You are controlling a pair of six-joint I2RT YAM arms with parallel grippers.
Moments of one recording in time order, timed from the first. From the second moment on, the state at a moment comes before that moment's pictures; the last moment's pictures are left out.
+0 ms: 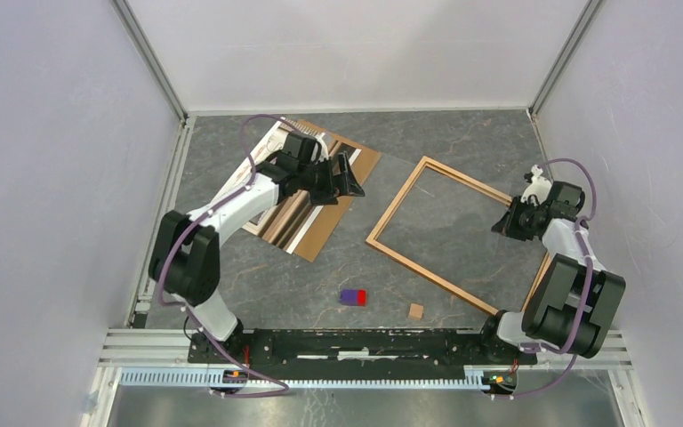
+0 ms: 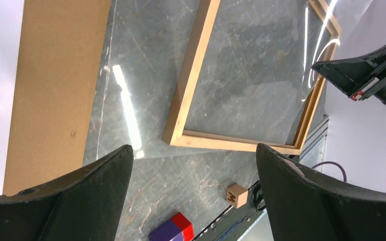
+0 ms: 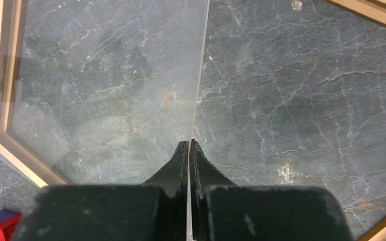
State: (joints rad) left arm -0.49 1.65 1.22 -0.34 0.40 -0.63; right arm -0.44 1.36 0.74 -0.40 -0.48 -0.09
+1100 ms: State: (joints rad) left arm -0.43 2.12 1.59 -0.45 0.53 -0.52; right arm -0.45 1.42 0.72 -0.29 -0.54 -0.12
